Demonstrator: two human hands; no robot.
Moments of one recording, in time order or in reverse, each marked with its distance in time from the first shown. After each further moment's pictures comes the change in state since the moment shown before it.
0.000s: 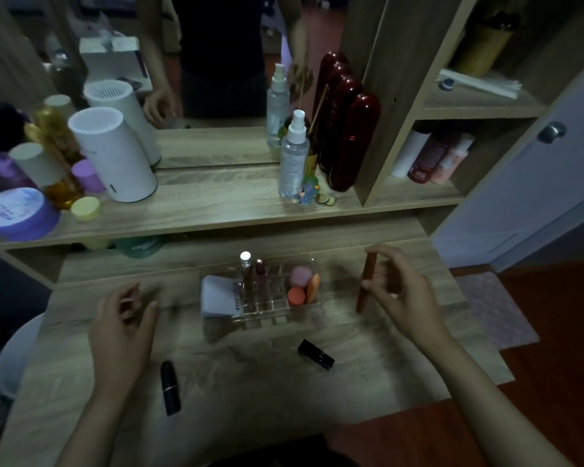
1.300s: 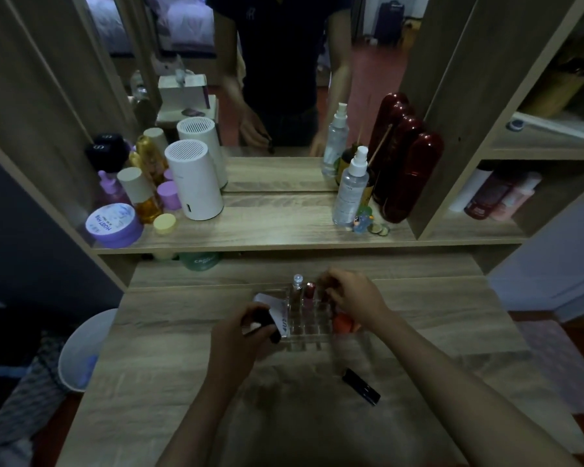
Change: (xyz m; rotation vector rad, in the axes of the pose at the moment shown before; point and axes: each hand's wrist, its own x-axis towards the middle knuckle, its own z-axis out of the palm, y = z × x) left_hand -0.020 0.076 0.017 -0.242 -0.250 0.014; right_hand 0.087 0.008 0.126 -0.442 -0.315 -0.041
